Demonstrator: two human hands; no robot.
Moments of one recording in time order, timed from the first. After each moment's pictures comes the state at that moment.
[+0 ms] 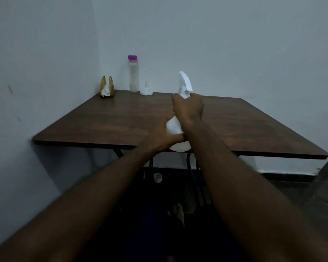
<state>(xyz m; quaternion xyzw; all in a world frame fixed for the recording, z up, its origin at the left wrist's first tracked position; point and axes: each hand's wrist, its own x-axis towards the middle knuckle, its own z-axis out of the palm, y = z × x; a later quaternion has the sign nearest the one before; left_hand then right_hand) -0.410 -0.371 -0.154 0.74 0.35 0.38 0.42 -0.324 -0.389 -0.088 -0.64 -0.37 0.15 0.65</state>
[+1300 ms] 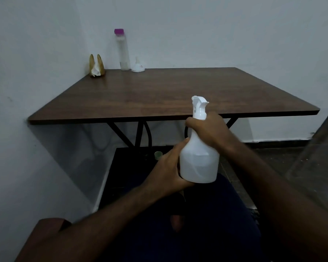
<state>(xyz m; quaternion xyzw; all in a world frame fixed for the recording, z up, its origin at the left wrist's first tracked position) -0.451 -0.504 -0.256 0.85 0.21 0.34 0.35 -0.299 -0.527 -0.164 -0.73 -0.47 0.18 0.46</state>
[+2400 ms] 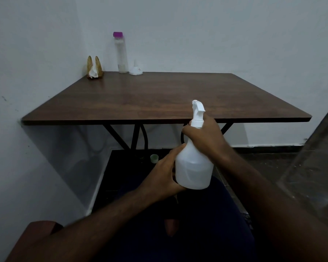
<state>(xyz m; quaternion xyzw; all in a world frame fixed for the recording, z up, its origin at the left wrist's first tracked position) -0.448 -0.504 -0.258 0.83 0.20 0.34 0.40 -0.304 -0.531 -0.172 -0.71 -0.47 0.16 0.50</state>
